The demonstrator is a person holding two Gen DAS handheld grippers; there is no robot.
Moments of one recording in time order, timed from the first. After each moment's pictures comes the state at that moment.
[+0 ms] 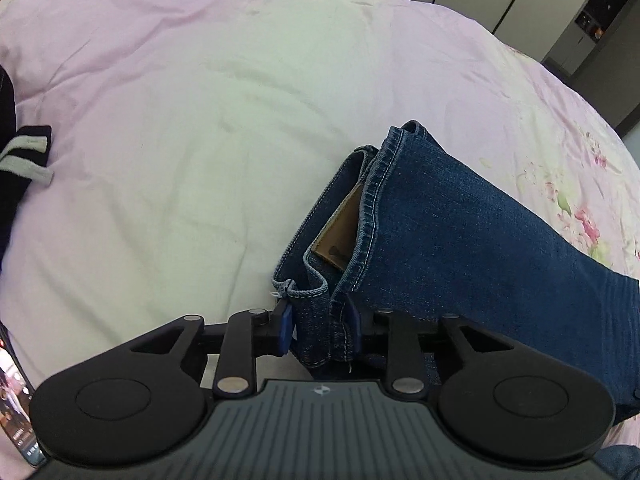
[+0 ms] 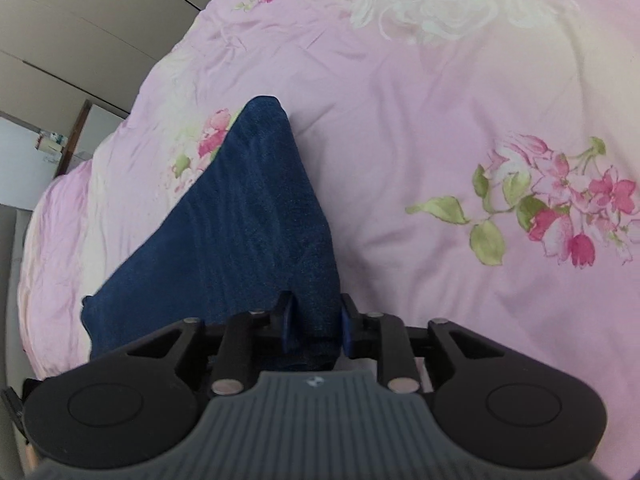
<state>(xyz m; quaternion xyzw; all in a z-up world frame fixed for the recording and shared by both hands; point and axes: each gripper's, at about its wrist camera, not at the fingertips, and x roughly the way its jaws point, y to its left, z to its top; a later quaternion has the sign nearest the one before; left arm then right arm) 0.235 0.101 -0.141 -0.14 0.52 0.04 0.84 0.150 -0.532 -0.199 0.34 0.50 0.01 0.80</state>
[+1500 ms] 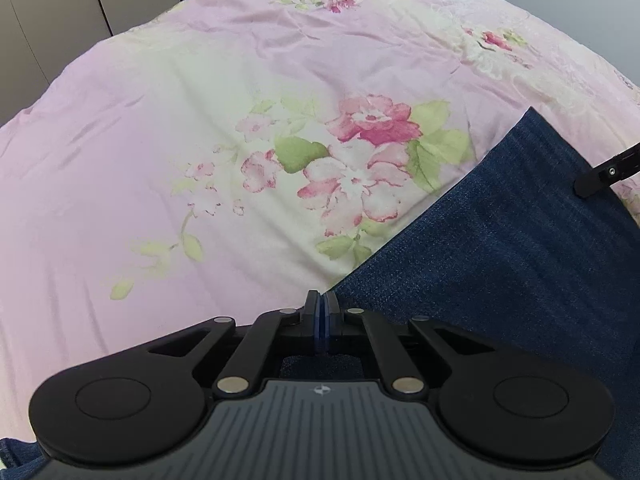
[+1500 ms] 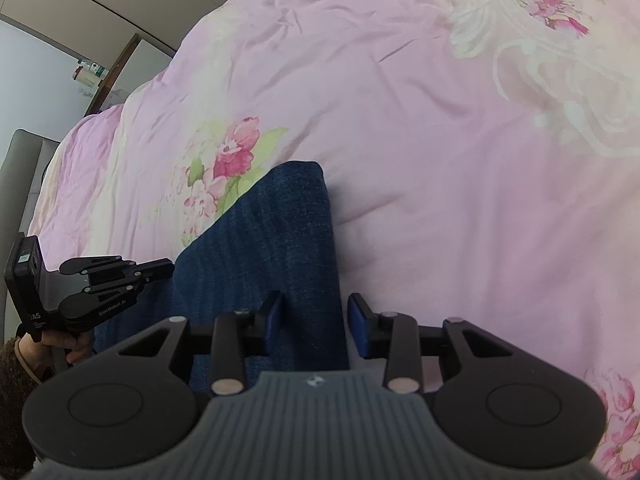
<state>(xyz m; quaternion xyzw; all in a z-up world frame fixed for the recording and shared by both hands) 0.371 -0.163 -0.184 0.19 0.47 -0.29 0.81 0.280 -0.548 -0.227 0.29 0.52 0.13 0.79</state>
